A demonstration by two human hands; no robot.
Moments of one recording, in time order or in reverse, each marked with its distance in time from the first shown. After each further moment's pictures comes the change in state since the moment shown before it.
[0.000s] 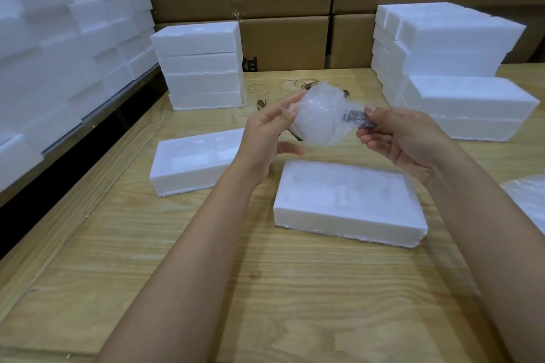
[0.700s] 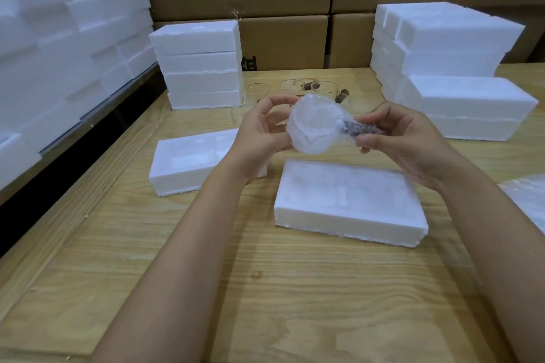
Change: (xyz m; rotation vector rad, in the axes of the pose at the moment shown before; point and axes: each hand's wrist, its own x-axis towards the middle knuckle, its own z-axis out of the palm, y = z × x) left_hand -0.003 0.007 -0.010 0.117 -0.101 0.028; right_hand -0.004 0.009 -0.011 -0.249 -0.242 -0.270
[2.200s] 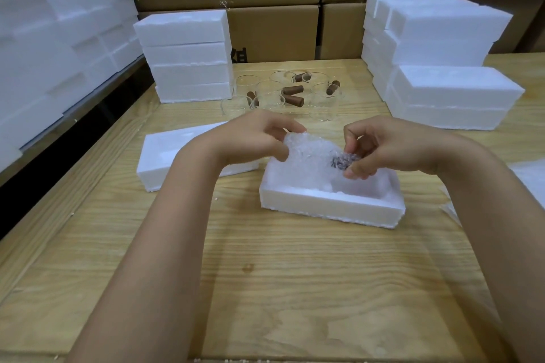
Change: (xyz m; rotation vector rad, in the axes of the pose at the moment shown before) left_hand -0.002 0.034 -0.009 0.776 -0.362 -0.278; right_hand -0.001 -0.023 0.002 -0.603 -0.380 0.356
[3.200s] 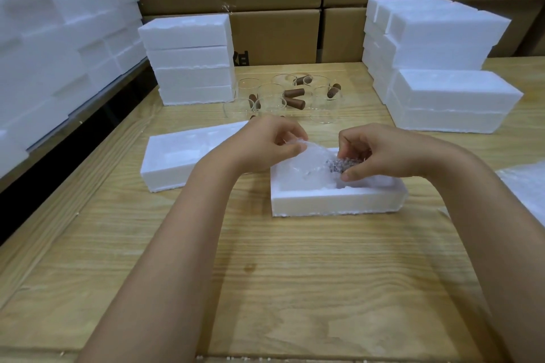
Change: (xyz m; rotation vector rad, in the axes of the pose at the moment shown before) left_hand 0.016 -0.013 0.019 0.116 0.193 0.137; right_hand 0.006 0.005 0.005 -0.208 0.043 -0.043
